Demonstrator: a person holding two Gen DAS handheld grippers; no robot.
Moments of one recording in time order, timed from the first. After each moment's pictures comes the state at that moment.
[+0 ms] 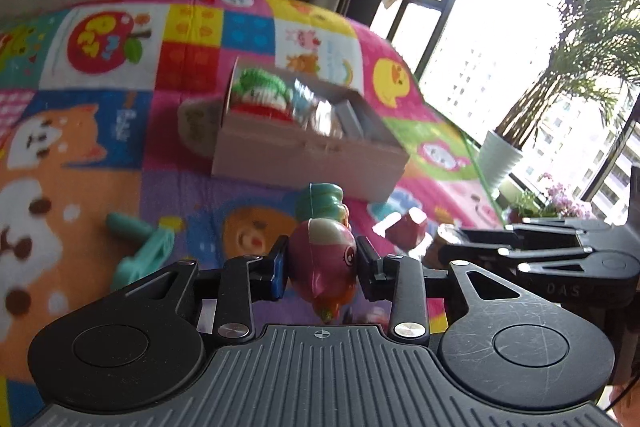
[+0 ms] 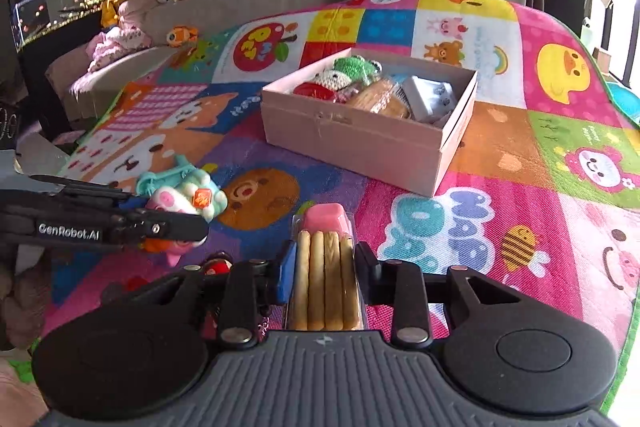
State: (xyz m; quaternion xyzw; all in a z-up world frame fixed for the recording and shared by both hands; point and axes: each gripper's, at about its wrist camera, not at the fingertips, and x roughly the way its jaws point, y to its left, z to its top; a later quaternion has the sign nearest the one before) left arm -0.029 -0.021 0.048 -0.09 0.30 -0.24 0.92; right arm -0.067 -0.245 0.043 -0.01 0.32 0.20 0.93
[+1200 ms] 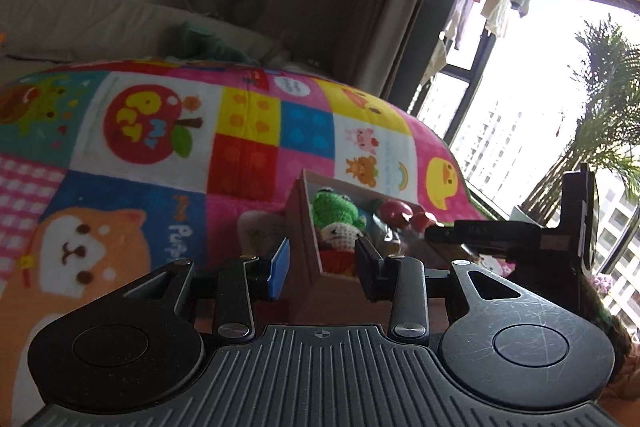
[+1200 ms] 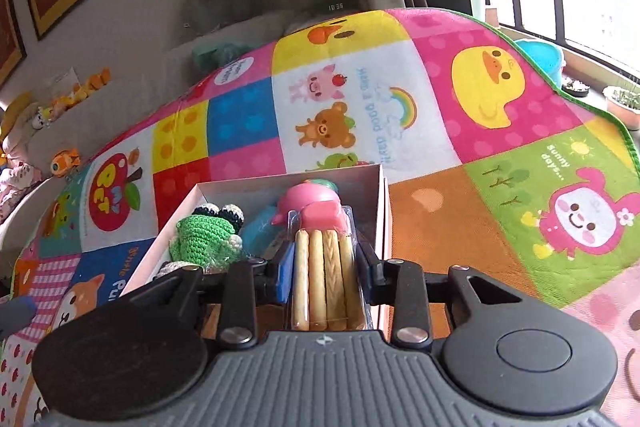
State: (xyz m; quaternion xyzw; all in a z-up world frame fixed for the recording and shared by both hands) left arm 0.041 0.044 0.066 -0.15 0.24 -0.19 0.94; right arm 0.133 -0.243 0.046 0.11 0.30 0.02 0.95
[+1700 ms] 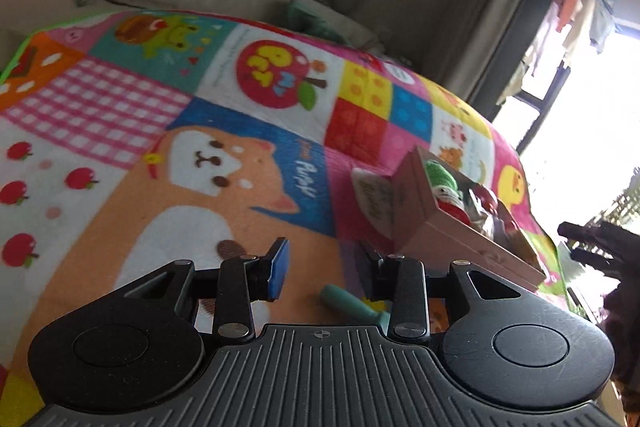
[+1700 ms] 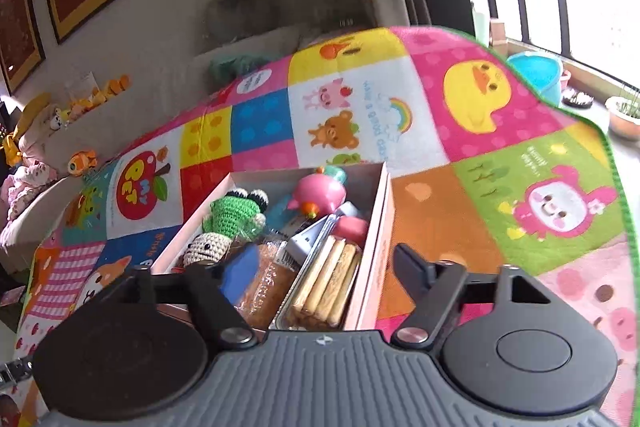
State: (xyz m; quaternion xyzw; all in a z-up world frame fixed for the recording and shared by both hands) left arm -0.007 0.118 0.022 -0.22 0.27 -0.07 0.93; right arm 0.046 -0.260 0.071 0.09 0.26 0.05 0.96
